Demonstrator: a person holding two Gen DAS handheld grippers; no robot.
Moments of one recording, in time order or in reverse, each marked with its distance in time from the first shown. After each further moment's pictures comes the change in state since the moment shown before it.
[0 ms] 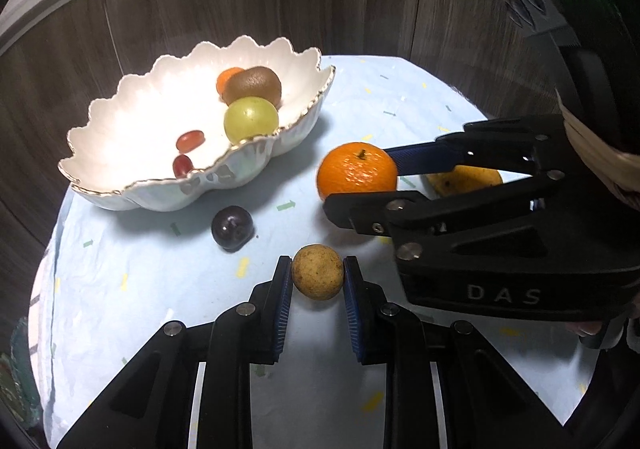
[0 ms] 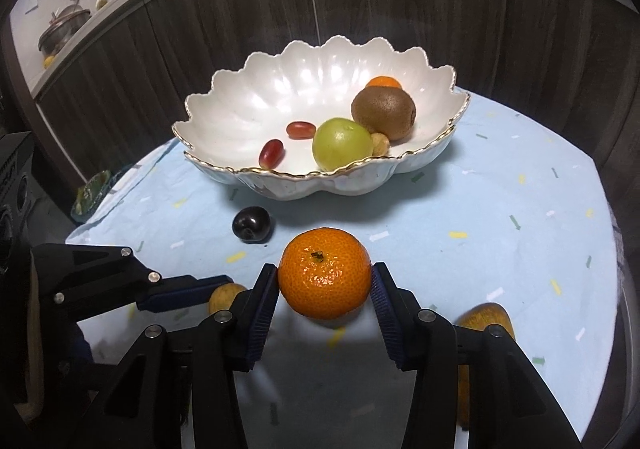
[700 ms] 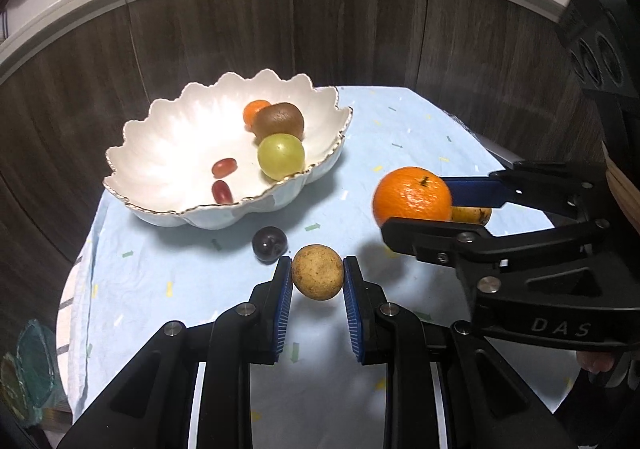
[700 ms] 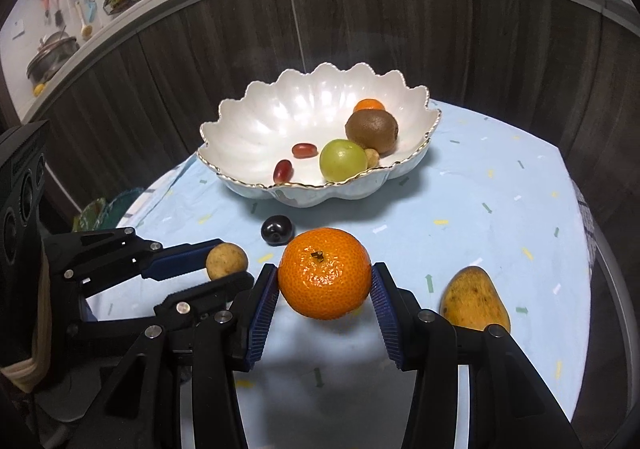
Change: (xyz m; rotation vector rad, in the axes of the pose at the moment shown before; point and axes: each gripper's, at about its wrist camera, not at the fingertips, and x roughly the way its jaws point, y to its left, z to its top) left arm -0.042 0.014 0.000 -0.016 -0.073 0.018; right arm -0.045 0.020 -0.008 0.095 -0.063 -0.060
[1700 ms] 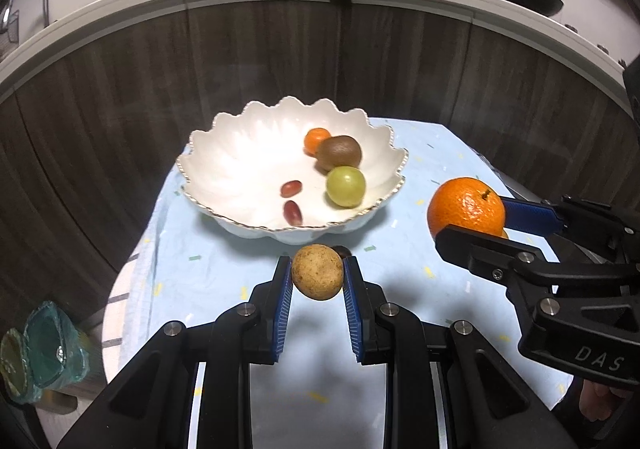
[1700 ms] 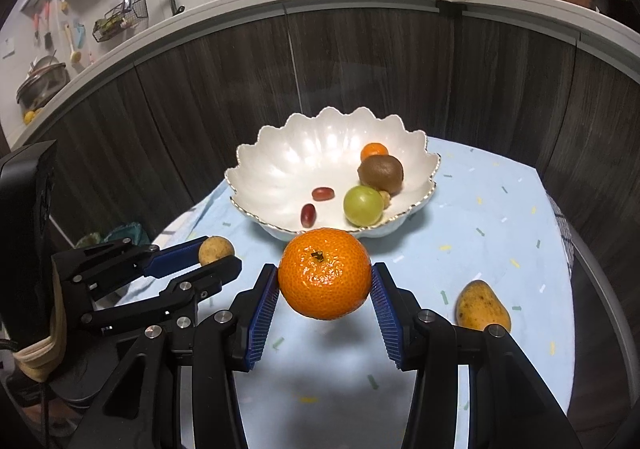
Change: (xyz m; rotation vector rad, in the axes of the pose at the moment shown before) left arm -0.043 0.054 0.008 -0.101 -0.058 0.060; right arm -0.035 0.055 0.021 0.042 -0.094 -0.078
